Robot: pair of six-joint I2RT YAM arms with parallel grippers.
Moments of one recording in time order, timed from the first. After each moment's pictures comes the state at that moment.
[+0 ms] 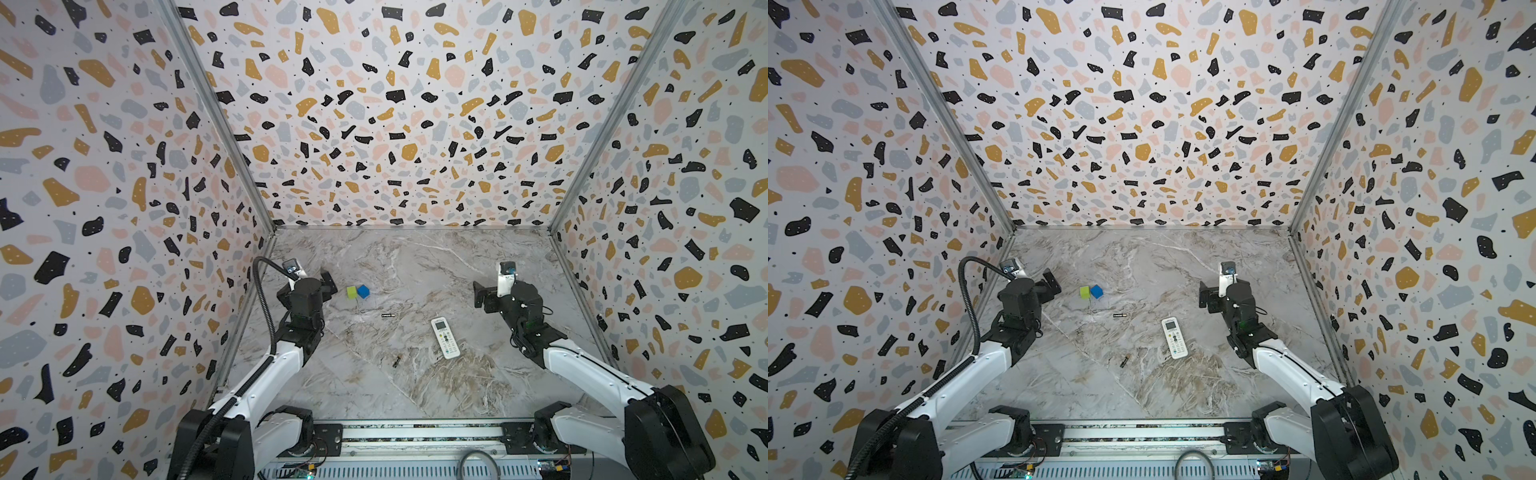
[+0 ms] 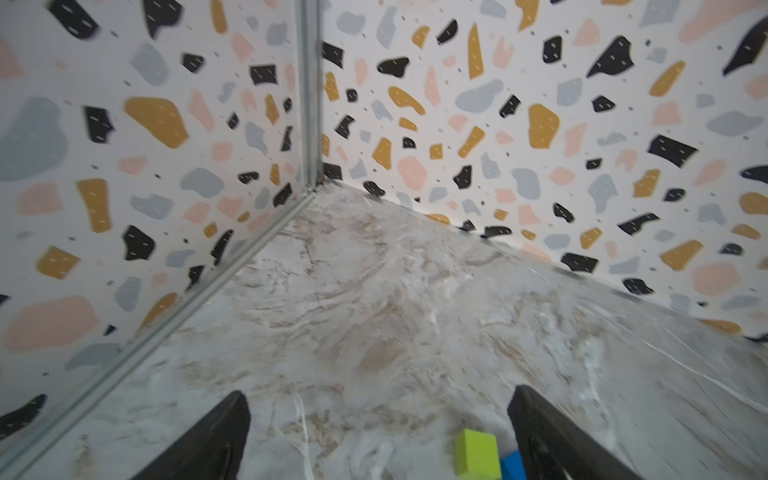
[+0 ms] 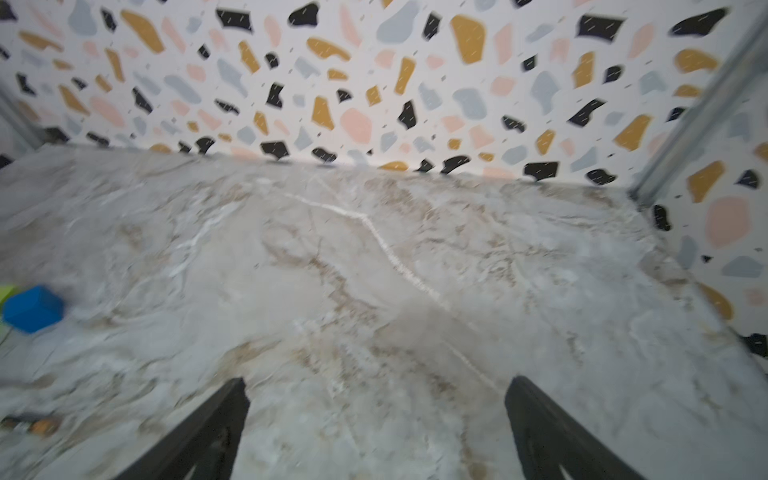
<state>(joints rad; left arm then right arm) -0.22 1.09 0.58 0.14 -0.44 -0.36 0.45 1.14 0.56 0.19 0.16 0.10</state>
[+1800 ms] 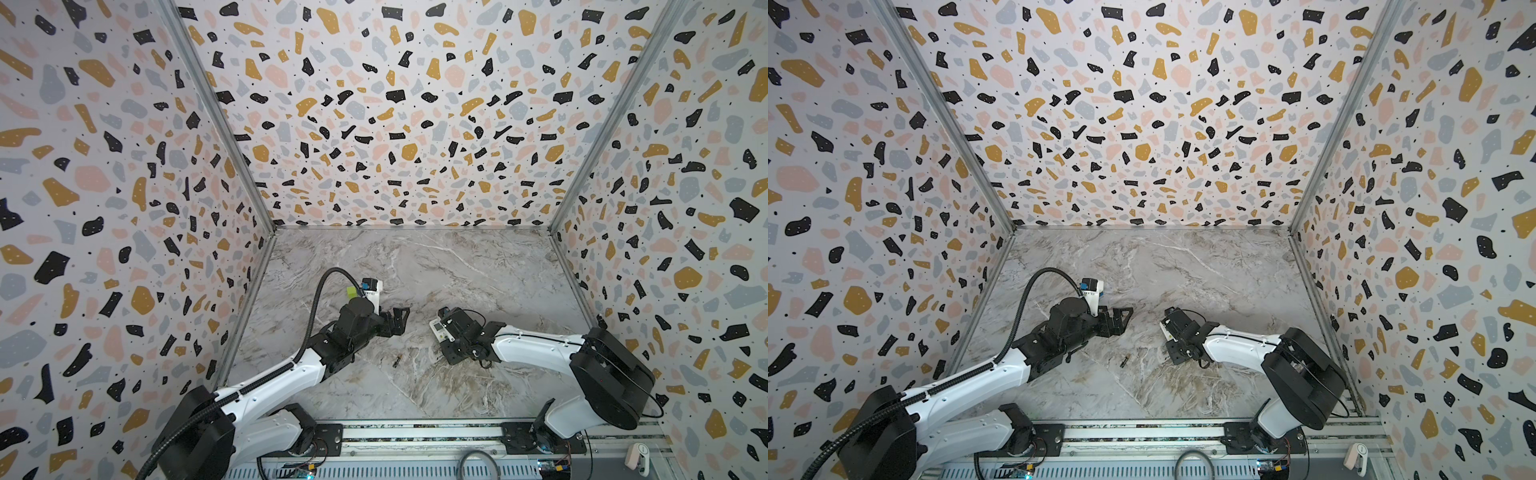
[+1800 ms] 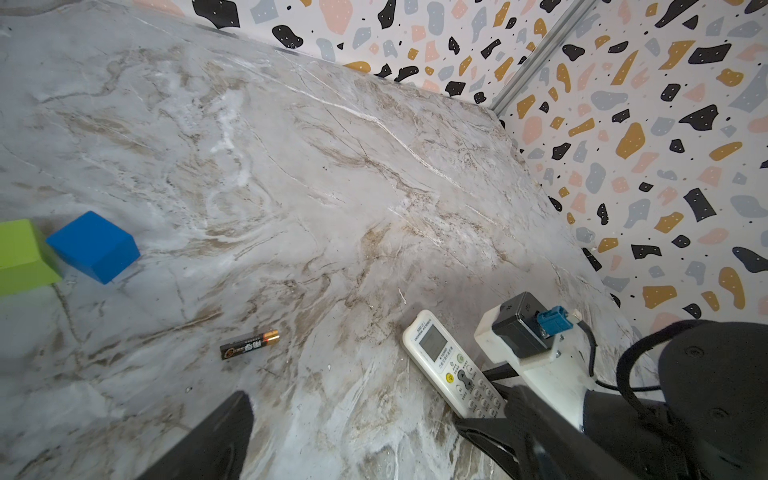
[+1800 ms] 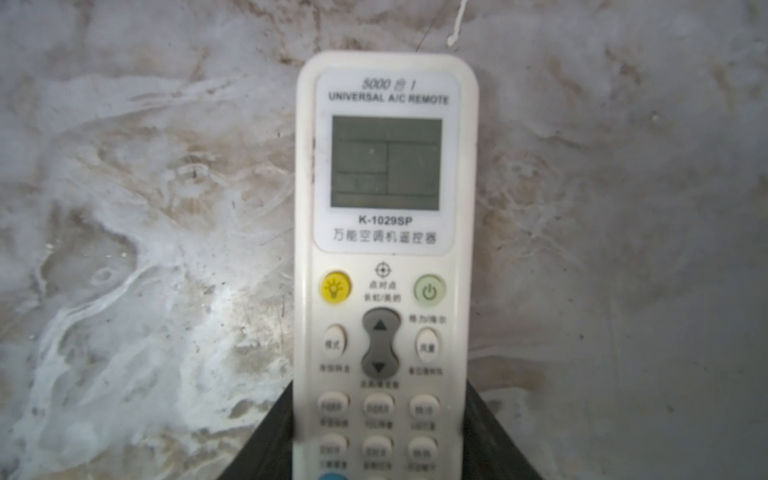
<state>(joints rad) -0.70 1.12 0.58 0.07 -0.02 -0.54 0.82 1.52 0.73 -0.37 0.10 0.29</state>
